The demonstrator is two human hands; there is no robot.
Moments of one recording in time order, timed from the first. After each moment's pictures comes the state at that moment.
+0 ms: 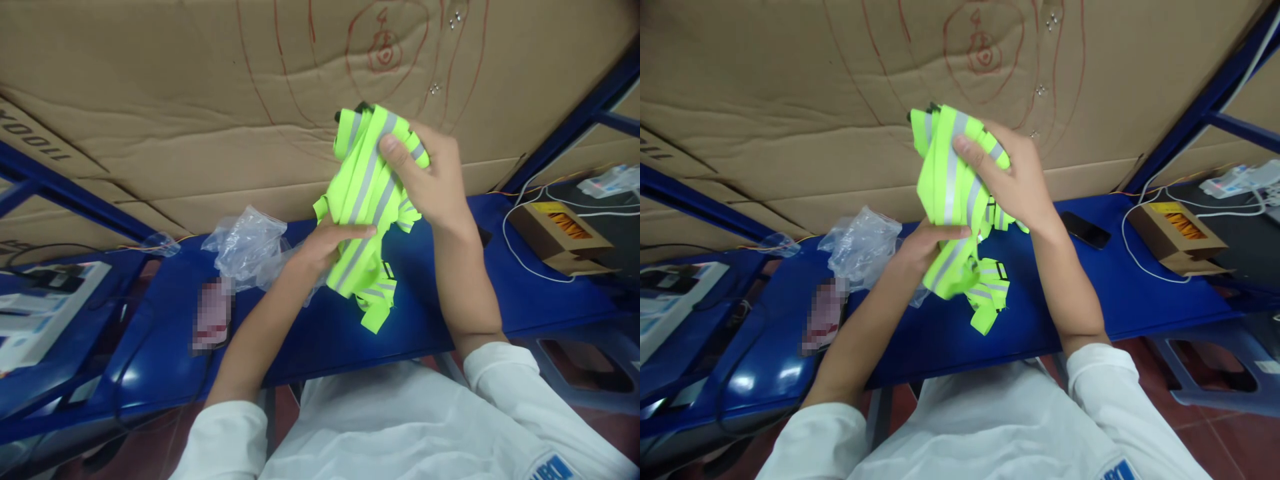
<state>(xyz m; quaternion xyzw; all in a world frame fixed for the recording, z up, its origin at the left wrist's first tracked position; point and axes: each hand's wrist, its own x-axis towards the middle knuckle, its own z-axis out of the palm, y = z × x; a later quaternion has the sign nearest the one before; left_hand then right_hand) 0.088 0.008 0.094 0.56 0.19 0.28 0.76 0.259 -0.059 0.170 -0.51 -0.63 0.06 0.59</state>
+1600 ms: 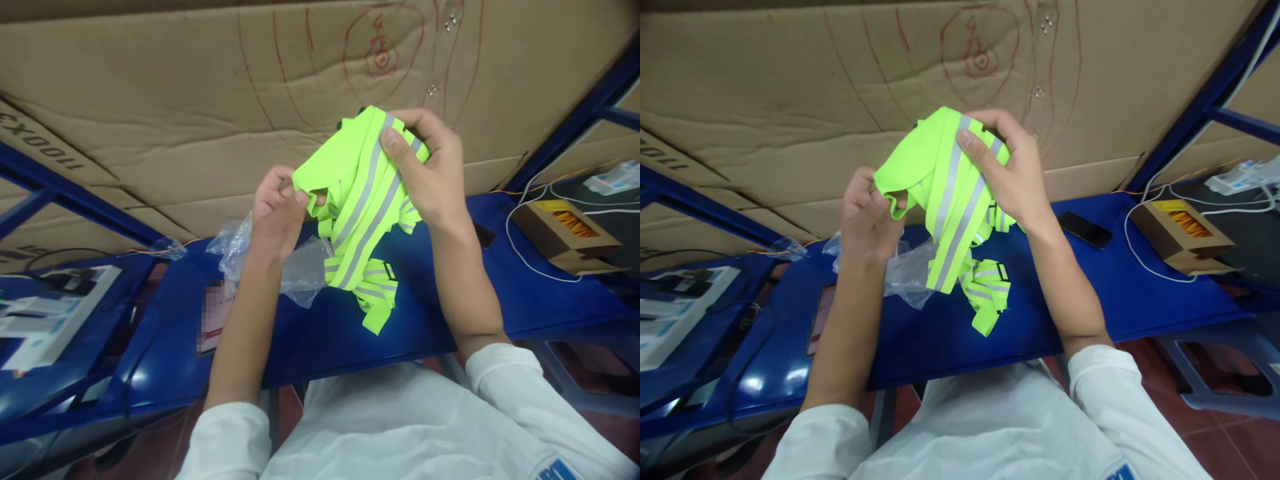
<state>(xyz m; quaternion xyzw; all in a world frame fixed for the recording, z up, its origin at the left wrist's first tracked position) 0.050 0.039 0.122 0.57 0.03 0.56 0.60 0.263 -0.042 0.162 -0.47 -0.62 -0.02 0.63</state>
